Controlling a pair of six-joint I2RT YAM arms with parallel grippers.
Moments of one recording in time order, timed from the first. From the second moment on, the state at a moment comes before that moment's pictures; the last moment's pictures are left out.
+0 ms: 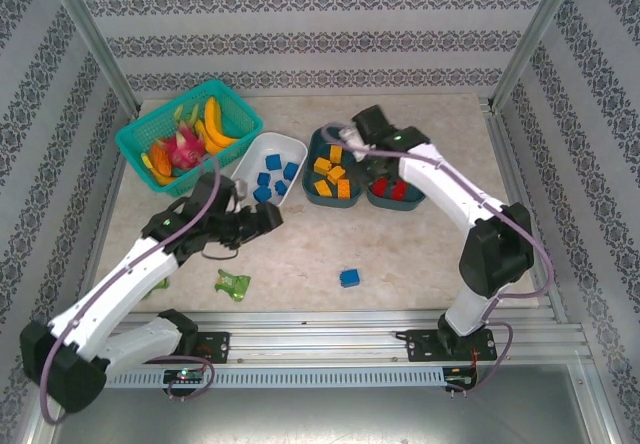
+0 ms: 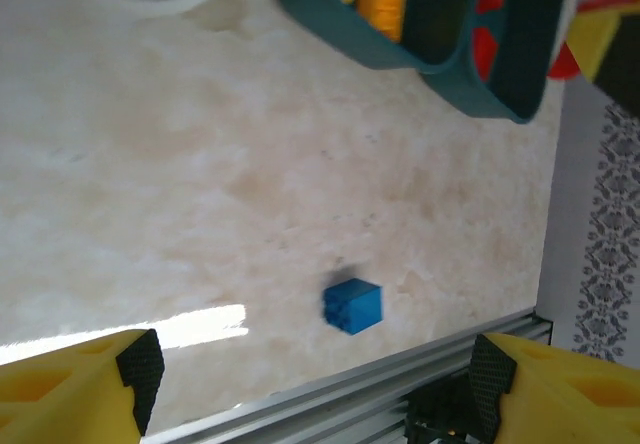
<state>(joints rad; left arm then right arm) -0.52 1.07 0.94 -0.70 0.30 -0.88 0.43 1.72 1.53 -0.91 0.06 -0.06</state>
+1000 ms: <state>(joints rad) -0.68 1.65 1.42 -0.53 0.33 -0.66 0.14 2.41 2.14 -1.03 0.19 0.22</state>
